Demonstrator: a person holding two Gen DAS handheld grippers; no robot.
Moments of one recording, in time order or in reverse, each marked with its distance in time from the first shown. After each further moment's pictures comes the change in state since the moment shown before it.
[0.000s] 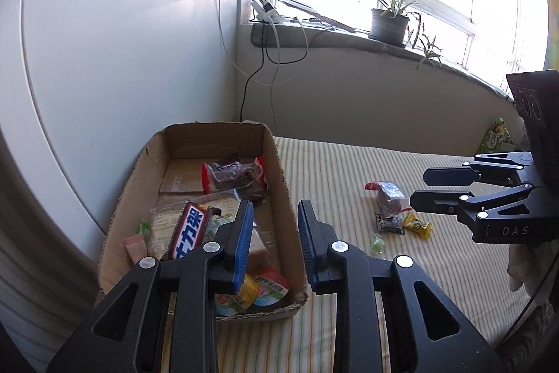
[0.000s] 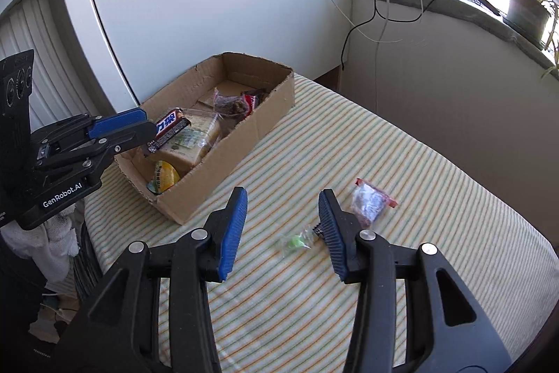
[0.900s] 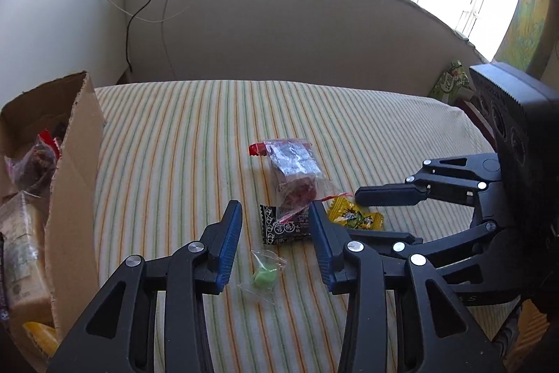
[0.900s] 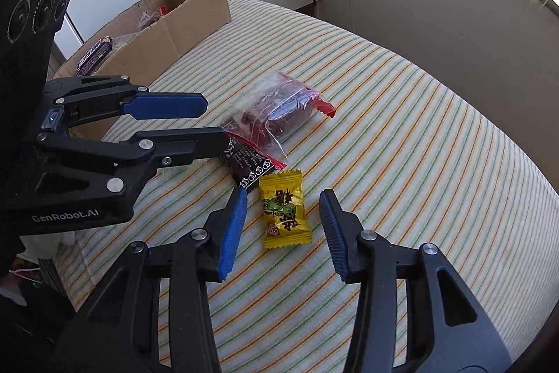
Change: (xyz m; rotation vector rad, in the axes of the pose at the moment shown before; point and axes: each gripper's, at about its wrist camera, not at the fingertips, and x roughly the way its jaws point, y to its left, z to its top) left arm 0.123 -0.095 0.003 0.061 0.245 -0.260; right arm 0.060 -0.082 -0.058 0.023 0.168 0.022
